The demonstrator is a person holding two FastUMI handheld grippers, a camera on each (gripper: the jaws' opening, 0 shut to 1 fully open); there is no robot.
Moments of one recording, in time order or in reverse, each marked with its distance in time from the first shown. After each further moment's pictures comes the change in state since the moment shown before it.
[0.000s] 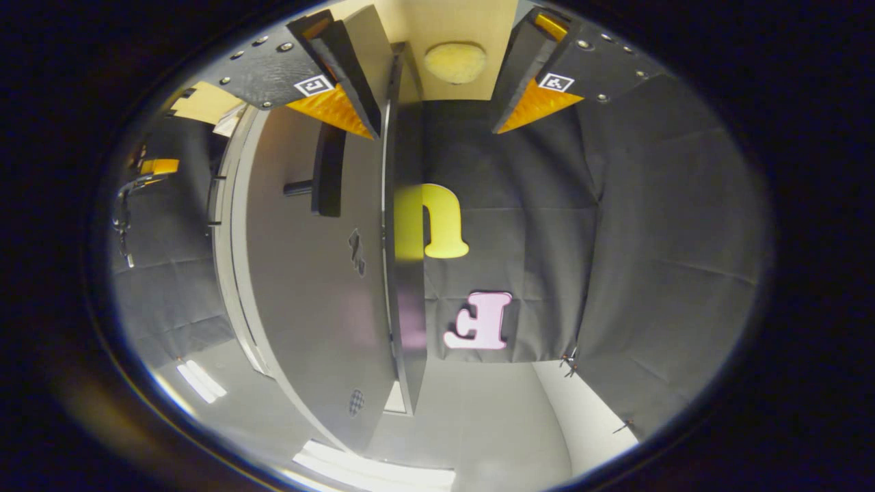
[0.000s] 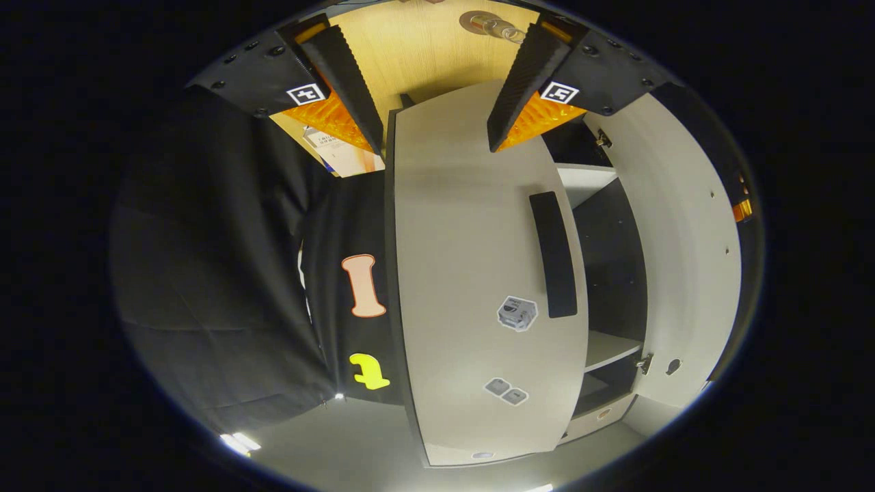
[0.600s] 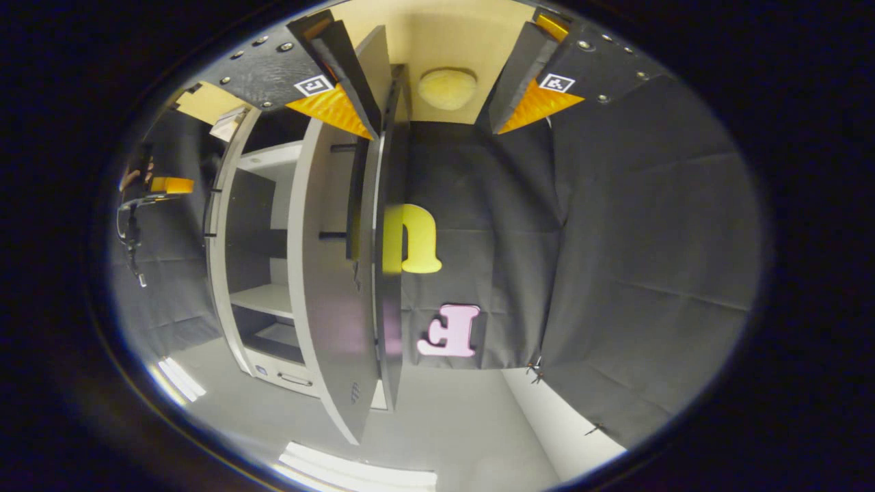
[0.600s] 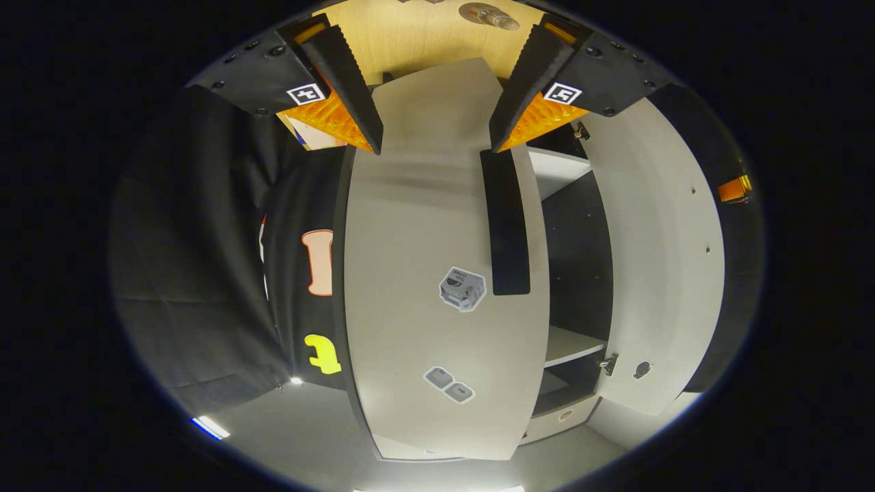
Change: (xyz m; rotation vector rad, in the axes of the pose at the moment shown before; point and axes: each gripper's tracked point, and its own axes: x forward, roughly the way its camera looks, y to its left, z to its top) left arm -0.078 -0.001 -0.027 -0.017 0.039 0.123; right arm 0.019 0.043 0.032 -0.096 -0.049 0.136
